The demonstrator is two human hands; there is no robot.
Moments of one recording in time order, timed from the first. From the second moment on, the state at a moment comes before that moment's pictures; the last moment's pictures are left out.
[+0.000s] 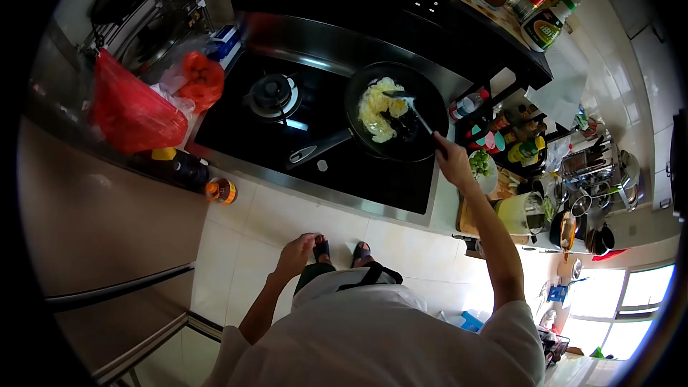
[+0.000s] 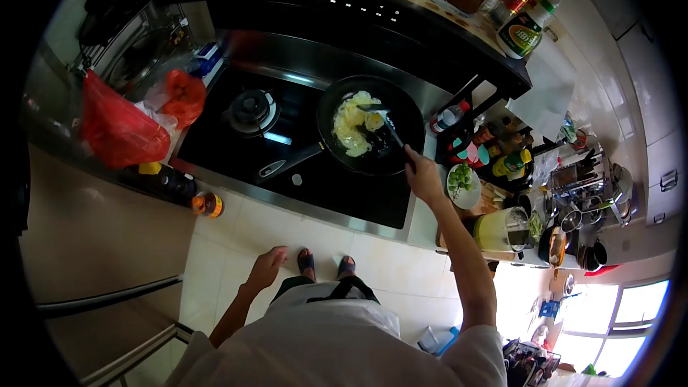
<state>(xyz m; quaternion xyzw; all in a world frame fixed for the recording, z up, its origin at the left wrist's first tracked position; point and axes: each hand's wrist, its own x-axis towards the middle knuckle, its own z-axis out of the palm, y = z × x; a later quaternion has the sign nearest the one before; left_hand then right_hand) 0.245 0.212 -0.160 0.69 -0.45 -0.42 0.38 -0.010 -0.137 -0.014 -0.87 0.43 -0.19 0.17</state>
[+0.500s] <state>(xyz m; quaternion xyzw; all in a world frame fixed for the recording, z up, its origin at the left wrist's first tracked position) 0.238 0.185 -0.180 0.69 -0.42 -0.40 0.44 -0.016 -0.129 0.004 -0.88 0.47 0.03 0.09</state>
